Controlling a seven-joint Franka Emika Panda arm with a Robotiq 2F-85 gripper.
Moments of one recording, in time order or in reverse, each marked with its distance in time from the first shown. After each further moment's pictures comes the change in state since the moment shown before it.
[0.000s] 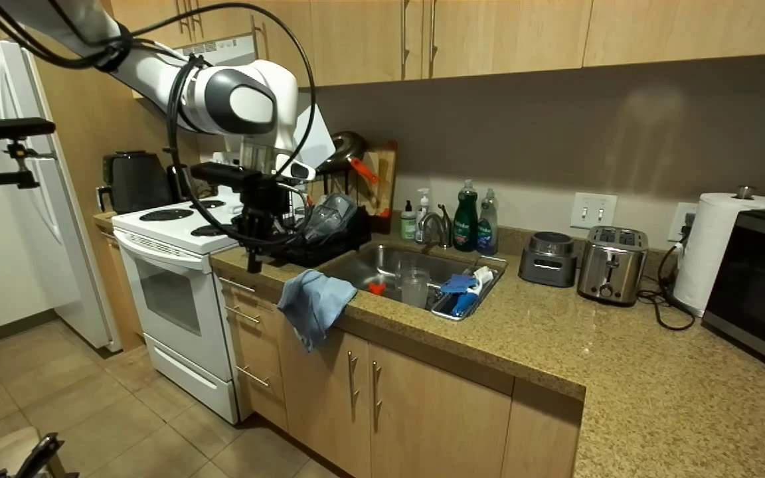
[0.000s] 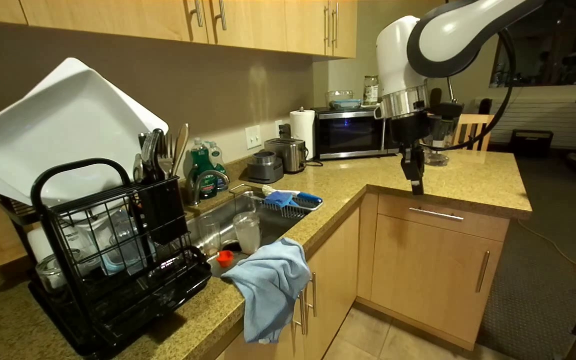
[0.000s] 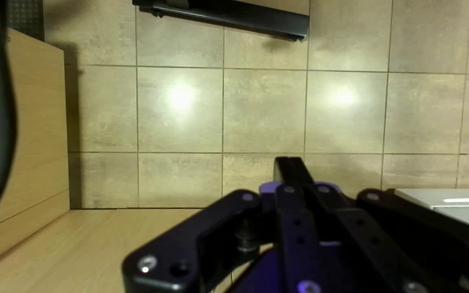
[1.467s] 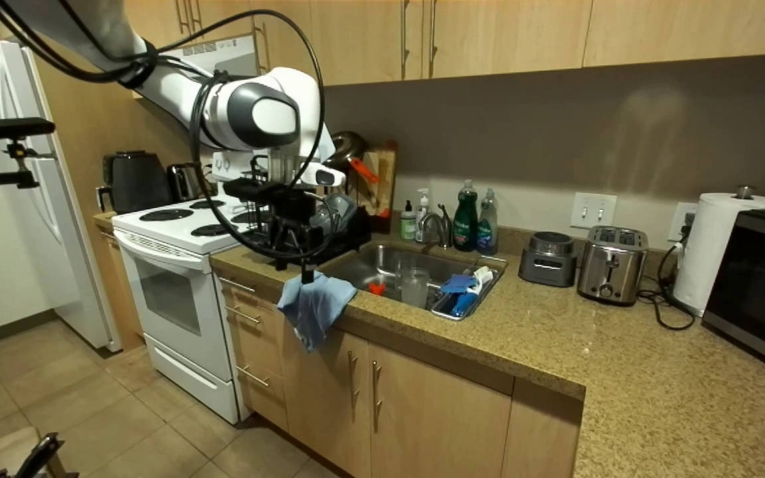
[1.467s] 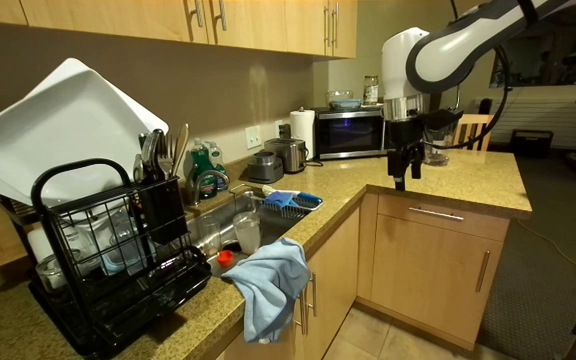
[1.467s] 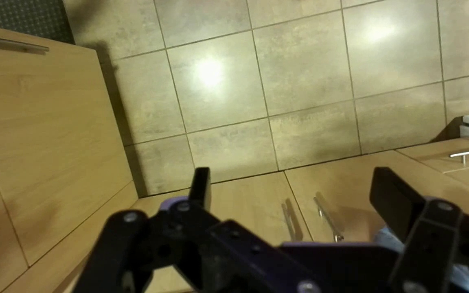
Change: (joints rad) arm -0.007 0.038 -0.090 -0.007 -0.076 0.146 0.176
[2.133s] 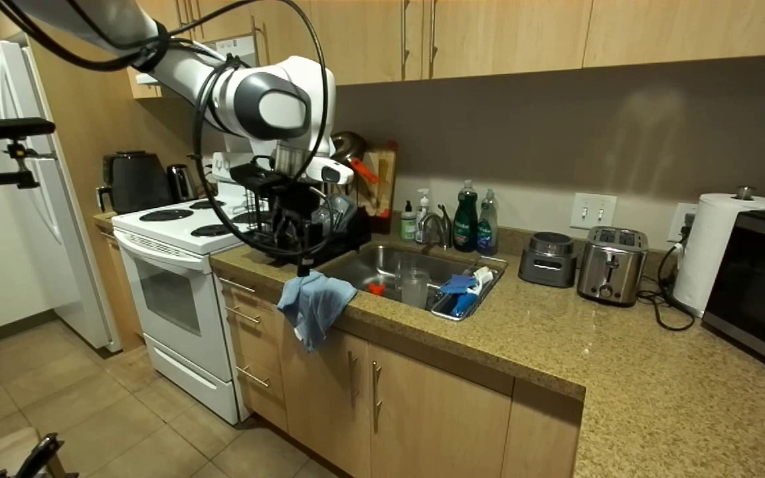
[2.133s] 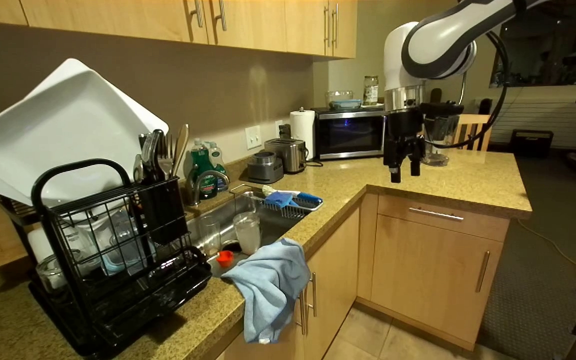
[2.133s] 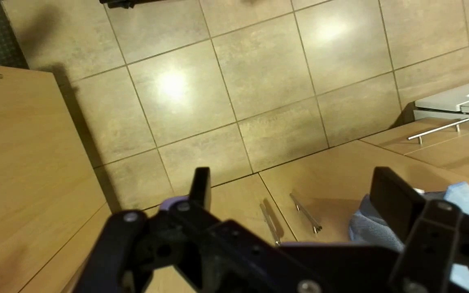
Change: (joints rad) arm -0.008 0.005 -0.027 0.049 0.143 -0.061 -0.019
